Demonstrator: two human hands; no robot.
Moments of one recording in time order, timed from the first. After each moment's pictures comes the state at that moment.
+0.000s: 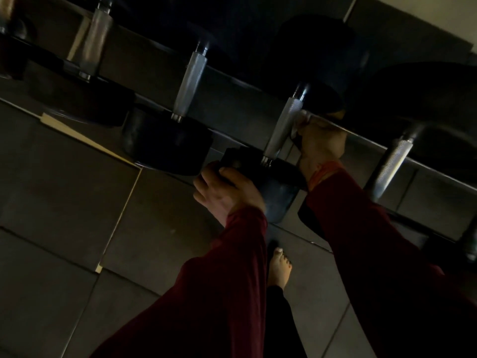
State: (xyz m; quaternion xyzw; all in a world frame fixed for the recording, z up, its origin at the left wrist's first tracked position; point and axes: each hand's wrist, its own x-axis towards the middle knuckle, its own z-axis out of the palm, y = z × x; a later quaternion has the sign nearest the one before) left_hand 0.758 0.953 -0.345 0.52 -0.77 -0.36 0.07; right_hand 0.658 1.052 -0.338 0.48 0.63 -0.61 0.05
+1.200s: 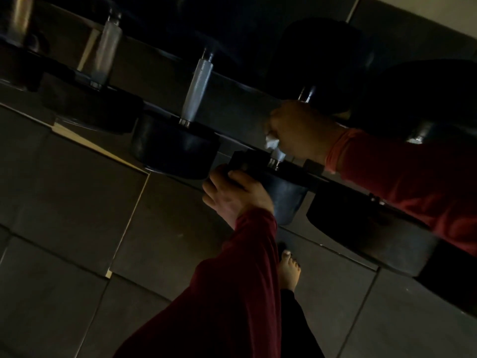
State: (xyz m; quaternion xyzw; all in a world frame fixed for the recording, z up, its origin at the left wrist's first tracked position) left_hand 0.754 0.952 -0.341 0.50 -0.79 -0.35 0.06; right_hand 0.616 1.044 -0.320 -0.40 0.89 0.04 0.23
